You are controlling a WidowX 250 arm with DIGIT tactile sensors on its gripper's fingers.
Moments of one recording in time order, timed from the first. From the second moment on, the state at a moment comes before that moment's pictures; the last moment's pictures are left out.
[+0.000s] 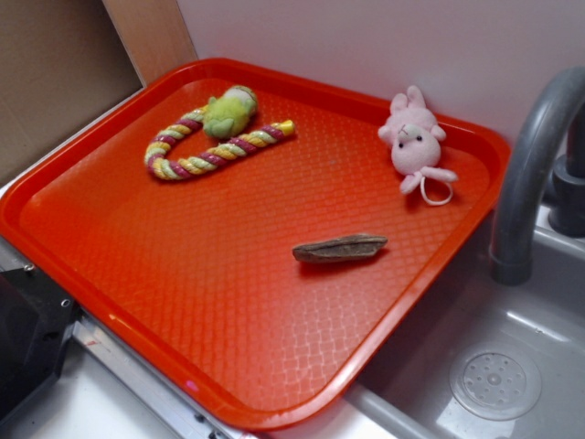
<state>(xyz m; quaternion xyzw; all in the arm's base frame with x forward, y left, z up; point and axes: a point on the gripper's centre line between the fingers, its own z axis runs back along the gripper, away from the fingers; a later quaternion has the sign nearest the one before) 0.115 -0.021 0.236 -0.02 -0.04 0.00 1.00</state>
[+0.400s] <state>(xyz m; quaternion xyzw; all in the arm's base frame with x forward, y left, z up) 0.114 -0.021 0.233 -0.01 -0.04 0.00 1.00</state>
